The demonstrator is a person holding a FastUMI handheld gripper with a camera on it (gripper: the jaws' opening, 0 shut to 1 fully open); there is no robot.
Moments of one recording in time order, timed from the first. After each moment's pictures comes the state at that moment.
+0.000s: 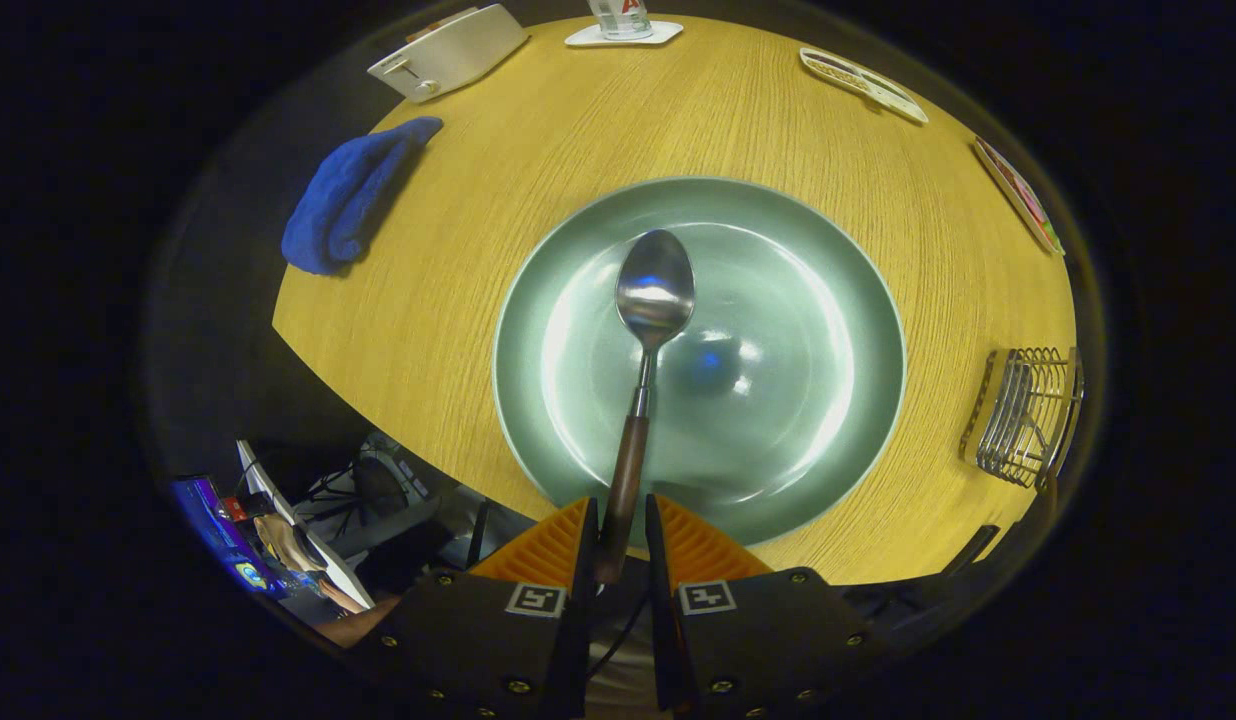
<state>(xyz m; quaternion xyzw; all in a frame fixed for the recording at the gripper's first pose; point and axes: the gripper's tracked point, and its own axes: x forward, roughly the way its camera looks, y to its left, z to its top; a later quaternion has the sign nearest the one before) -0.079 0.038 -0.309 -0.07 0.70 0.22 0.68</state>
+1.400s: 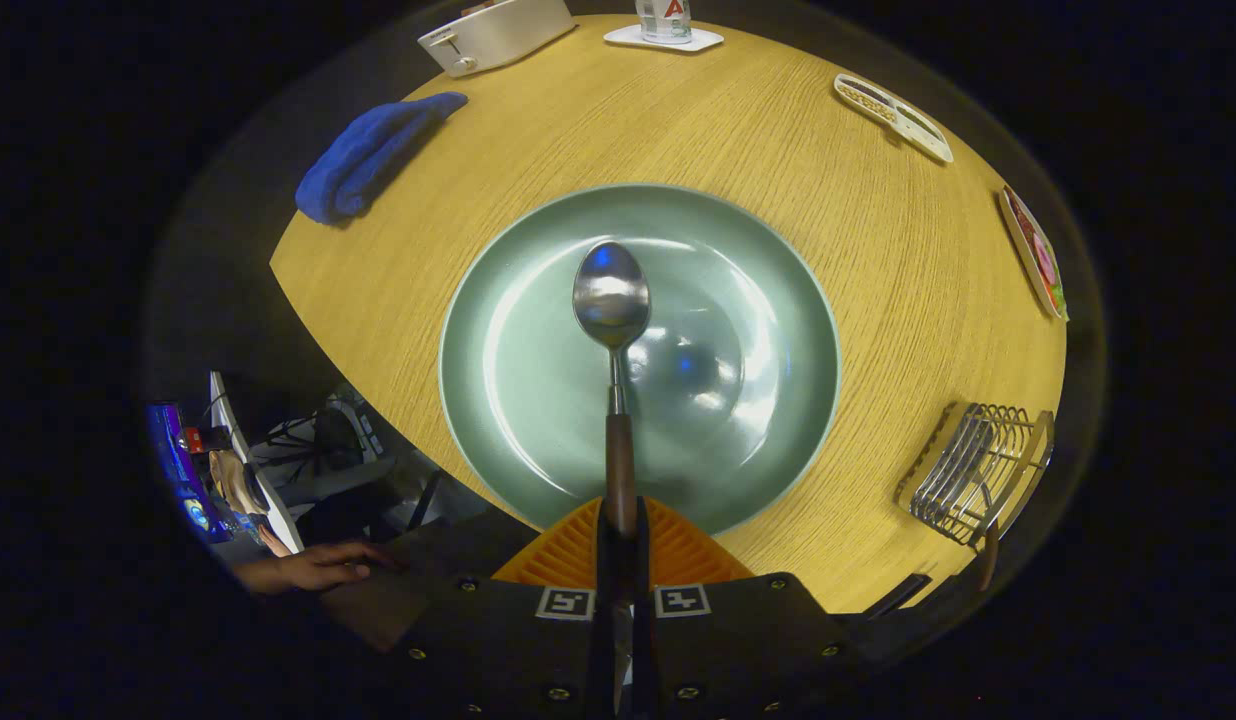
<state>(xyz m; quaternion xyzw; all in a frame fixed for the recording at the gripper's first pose) -0.056 -0.013 -0.296 -0.18 0.67 0.27 0.67</state>
